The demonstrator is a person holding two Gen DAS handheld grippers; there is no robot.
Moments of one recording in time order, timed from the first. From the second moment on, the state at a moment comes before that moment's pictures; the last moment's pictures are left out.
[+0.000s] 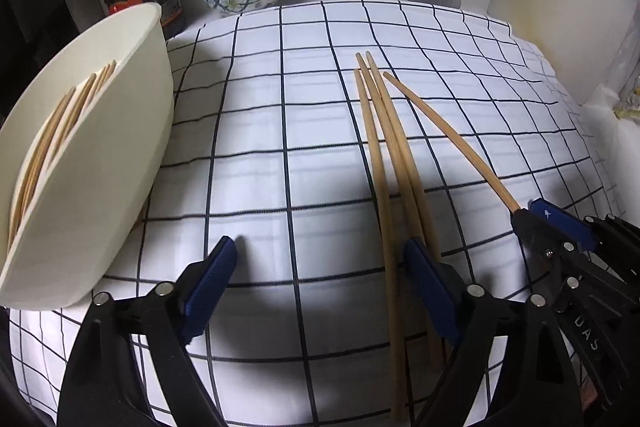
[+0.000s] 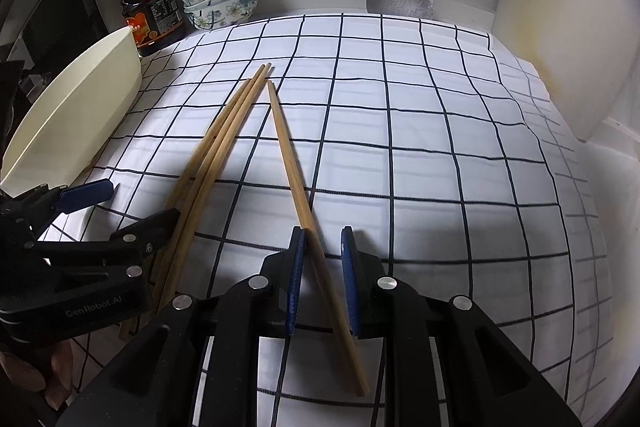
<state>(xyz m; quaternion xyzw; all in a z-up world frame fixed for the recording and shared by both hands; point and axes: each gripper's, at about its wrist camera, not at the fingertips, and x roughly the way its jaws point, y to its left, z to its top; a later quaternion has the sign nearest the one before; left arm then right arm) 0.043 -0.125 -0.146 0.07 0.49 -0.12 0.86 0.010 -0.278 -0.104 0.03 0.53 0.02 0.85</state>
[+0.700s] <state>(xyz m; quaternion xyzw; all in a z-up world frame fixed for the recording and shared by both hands) 0.047 -0.147 -0.141 0.08 0.49 -0.16 0.85 0.037 -0.267 -0.109 -0.01 0.53 0.04 0.84</state>
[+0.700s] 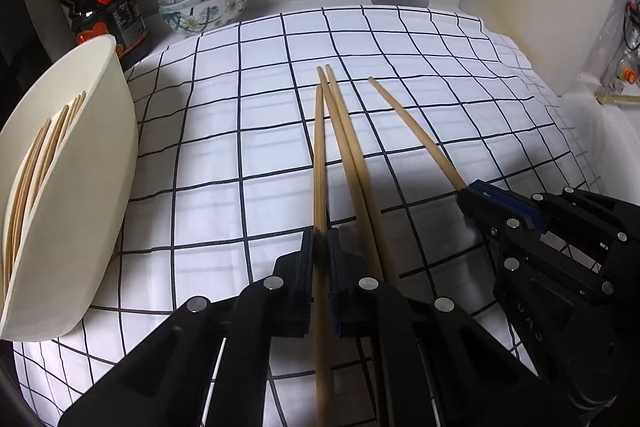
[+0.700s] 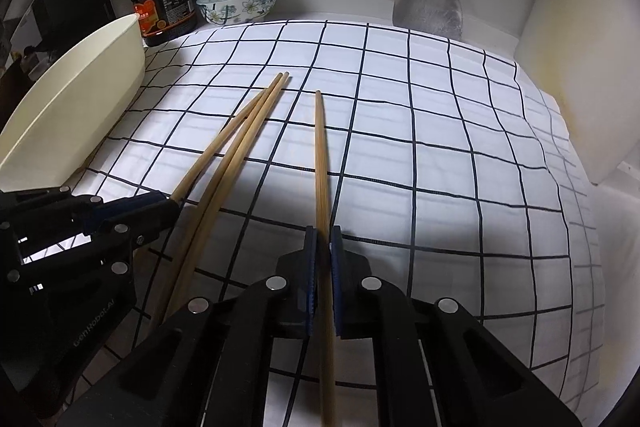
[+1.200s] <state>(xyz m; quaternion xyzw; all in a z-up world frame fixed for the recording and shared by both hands) 0.042 -0.122 -0.097 0.07 0.48 -0.16 0.86 0.026 -0.271 -0.069 0.07 0.53 0.03 0.85</state>
